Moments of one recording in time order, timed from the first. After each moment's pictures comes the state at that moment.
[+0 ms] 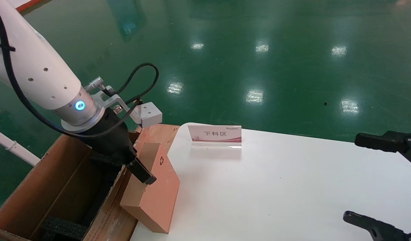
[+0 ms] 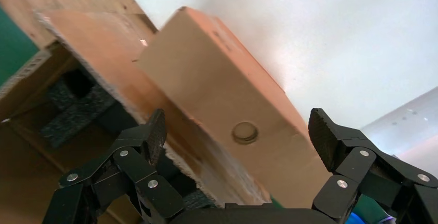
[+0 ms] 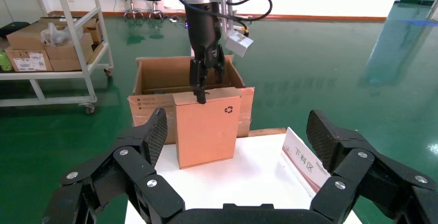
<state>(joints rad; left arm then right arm) -2.33 0.74 1.91 -1.36 1.37 1.39 -1.44 1.08 -0.61 -0.29 1.28 -0.72 -1.49 0.18</state>
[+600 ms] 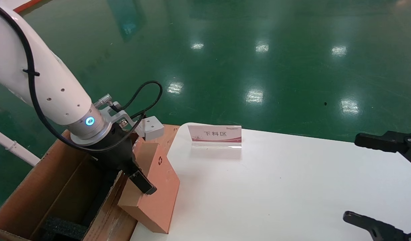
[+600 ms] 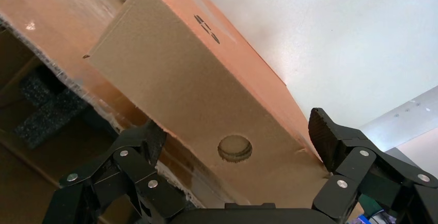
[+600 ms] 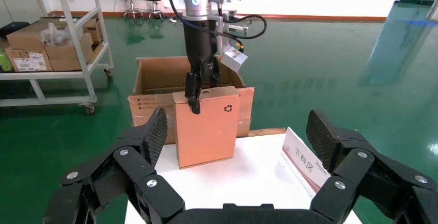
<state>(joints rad) -2.27 0.74 1.93 -1.36 1.38 1.35 -1.44 1.08 -0.61 -0.29 1.28 -0.72 -1.49 0.18</state>
